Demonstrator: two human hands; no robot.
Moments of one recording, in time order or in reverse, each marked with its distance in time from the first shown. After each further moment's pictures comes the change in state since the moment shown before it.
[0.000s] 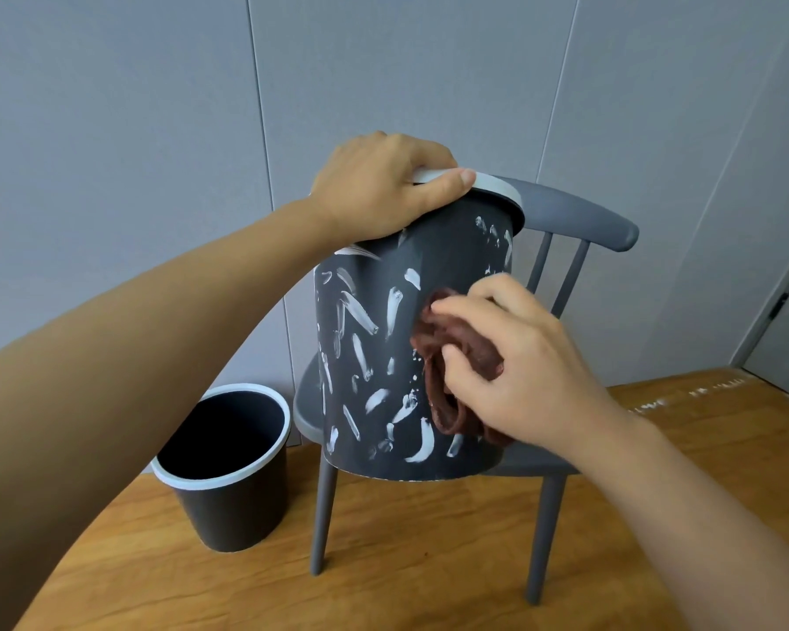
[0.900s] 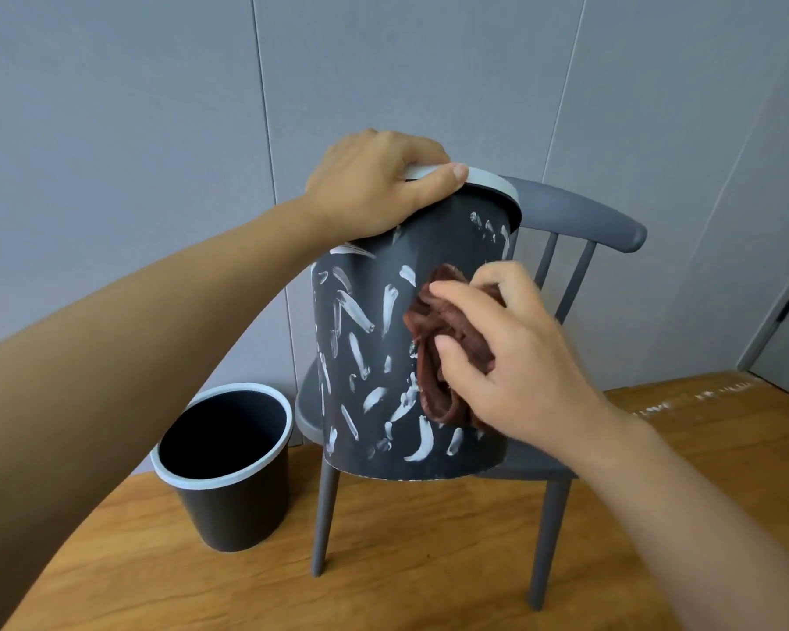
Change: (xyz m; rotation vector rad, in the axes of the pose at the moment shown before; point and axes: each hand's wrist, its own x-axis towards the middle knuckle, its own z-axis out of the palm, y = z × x) left_hand -0.003 -0.005 -0.003 -0.025 -0.002 -0.047; right_hand 0.005 0.001 0.009 -0.030 0.054 -0.016
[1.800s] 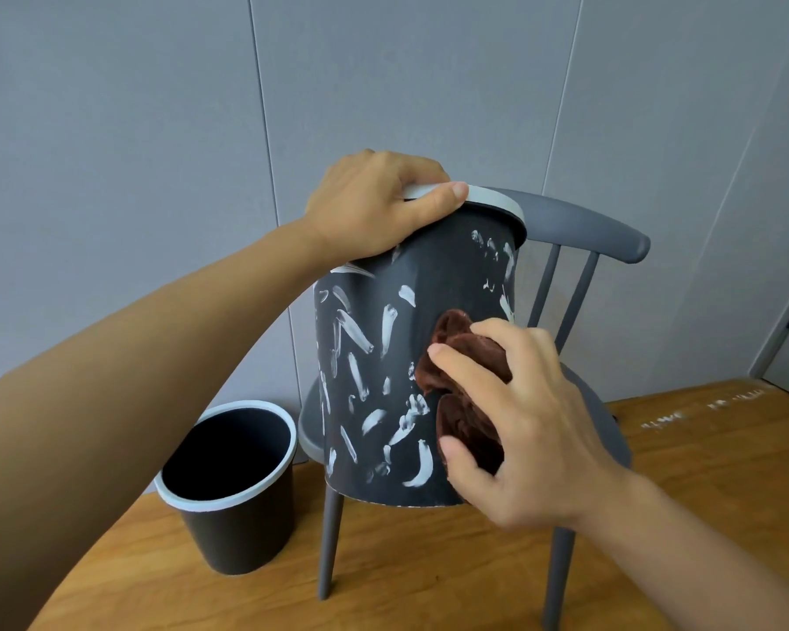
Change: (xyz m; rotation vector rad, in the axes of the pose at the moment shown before) left_hand -0.001 0.000 0.000 -0.016 0.005 -0.001; right_hand -0.037 0.003 0.013 -0.100 -0.010 -0.105
